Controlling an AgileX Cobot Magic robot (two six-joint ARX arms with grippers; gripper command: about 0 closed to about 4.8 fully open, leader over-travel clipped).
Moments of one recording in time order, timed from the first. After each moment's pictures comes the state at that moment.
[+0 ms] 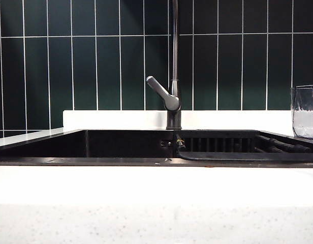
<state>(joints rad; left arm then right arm) -0.04 0.00 0.00 0.11 0.04 0.10 0.13 0.00 0.01 0.06 0.02 0.02</state>
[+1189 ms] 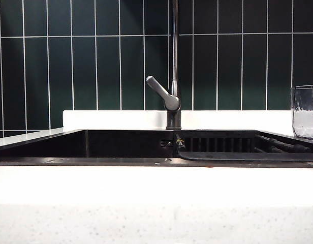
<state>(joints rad) -0.04 0.00 0.00 0.11 0.04 0.10 0.02 0.00 0.01 0.06 0.02 0.02</state>
